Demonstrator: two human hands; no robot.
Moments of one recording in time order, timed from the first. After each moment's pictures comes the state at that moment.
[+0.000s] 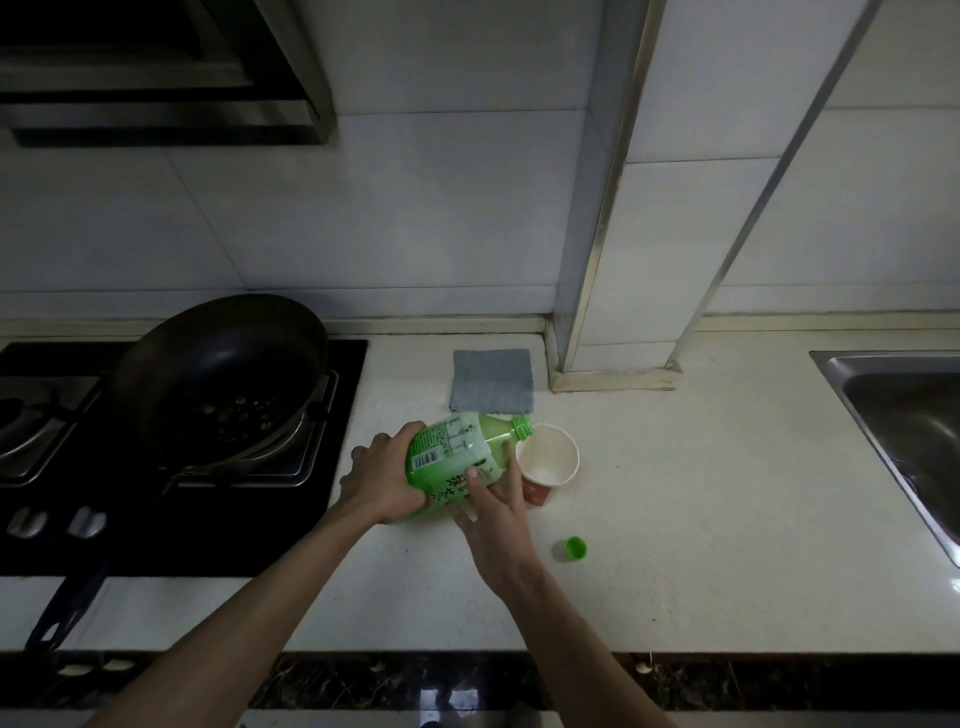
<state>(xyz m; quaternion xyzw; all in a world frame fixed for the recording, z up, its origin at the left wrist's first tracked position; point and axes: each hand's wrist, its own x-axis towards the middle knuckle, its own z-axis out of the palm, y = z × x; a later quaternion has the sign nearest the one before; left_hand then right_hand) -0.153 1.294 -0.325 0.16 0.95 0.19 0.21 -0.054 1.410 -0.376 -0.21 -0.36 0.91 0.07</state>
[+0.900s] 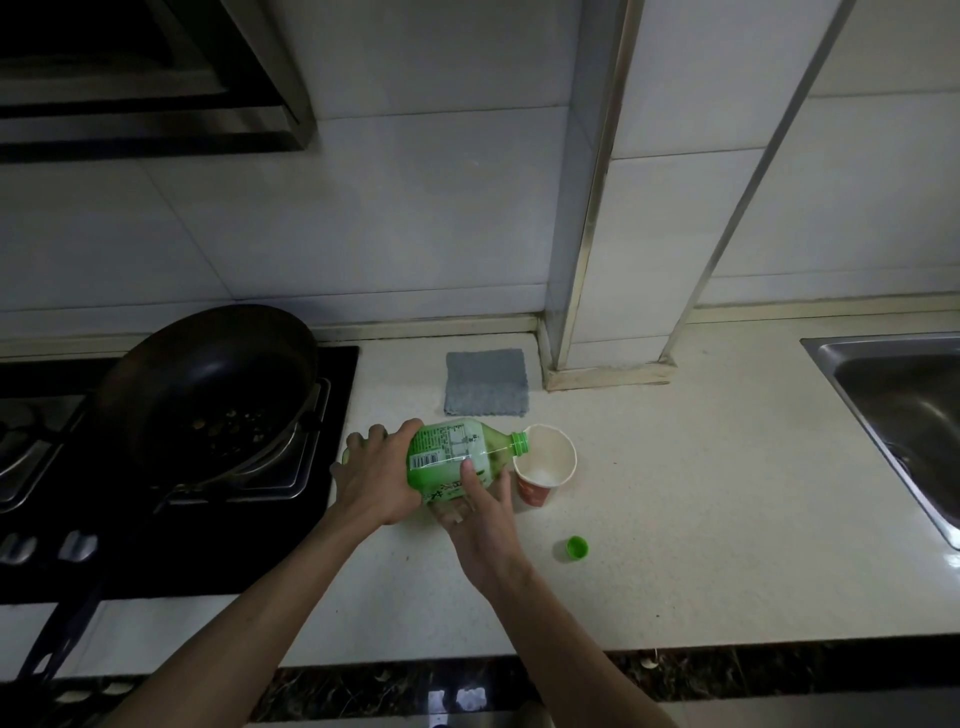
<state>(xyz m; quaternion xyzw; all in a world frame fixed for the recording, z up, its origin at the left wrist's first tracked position) -0.154 1.304 -0.308 0.18 0.97 0.06 0.17 -0.069 1.399 -0.383 -0.21 -0.25 0.94 0.08</state>
